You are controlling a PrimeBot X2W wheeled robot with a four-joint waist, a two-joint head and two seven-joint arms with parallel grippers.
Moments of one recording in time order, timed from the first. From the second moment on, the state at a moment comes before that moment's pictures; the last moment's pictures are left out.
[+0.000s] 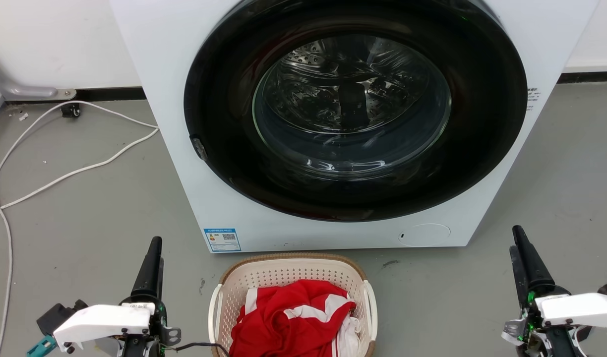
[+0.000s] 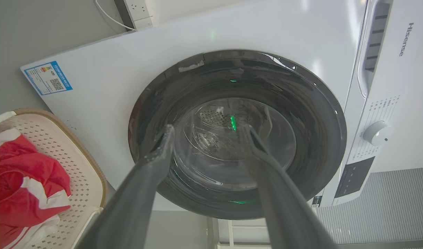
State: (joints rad) left arm -0.07 0.05 0.10 0.23 -1.43 -0.12 0.05; right arm -0.06 -0.05 -0.10 0.23 1.39 0.13 0.05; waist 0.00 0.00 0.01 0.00
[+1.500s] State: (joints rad) left arm -0.02 0.05 0.03 0.09 -0.66 -0.05 -0.12; right arm 0.01 -0.05 -0.03 0.06 0.50 0.13 -0.12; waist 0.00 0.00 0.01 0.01
